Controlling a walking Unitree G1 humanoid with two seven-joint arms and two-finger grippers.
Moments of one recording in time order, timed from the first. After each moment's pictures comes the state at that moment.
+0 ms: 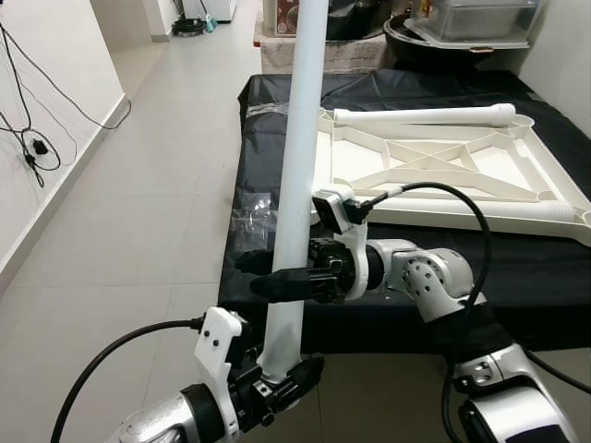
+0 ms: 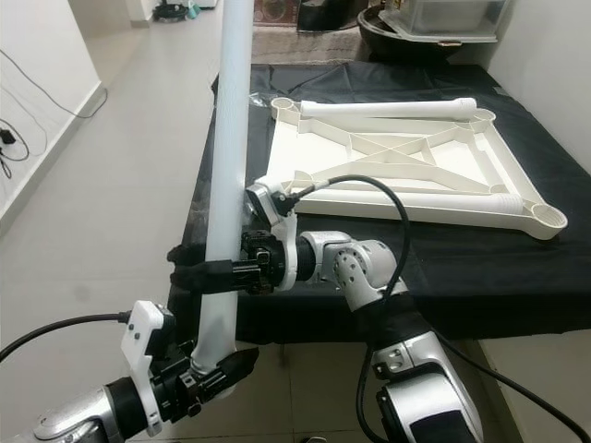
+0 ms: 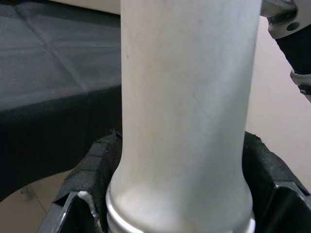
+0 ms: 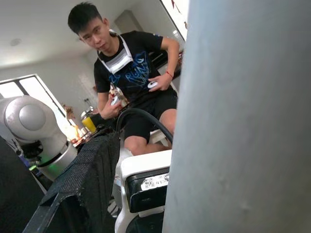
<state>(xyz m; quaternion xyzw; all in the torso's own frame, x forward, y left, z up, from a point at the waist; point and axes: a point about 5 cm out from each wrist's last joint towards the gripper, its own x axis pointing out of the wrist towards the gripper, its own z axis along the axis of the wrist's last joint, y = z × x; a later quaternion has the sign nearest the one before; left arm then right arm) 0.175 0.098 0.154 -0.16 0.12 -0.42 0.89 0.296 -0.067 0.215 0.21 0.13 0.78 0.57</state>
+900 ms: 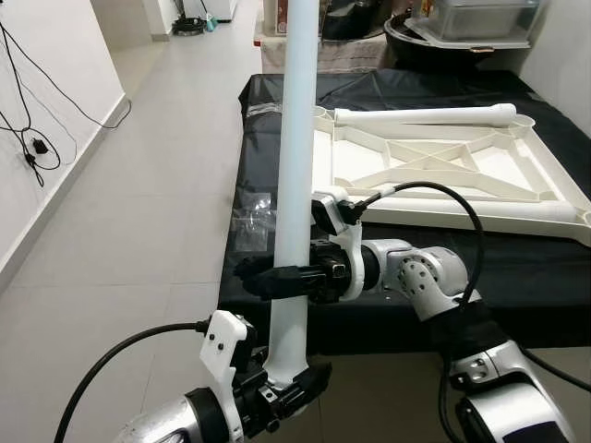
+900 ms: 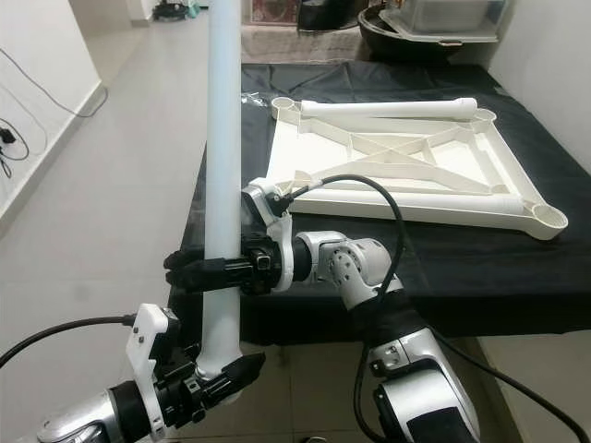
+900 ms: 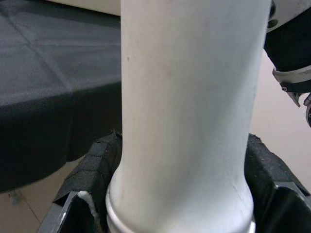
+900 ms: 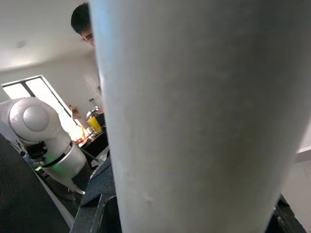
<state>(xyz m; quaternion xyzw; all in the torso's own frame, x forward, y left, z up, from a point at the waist) 0.171 0.093 0.155 -0.17 0.12 -0.42 0.88 0.296 -0.063 0.214 0.22 0.14 0.79 0.56</state>
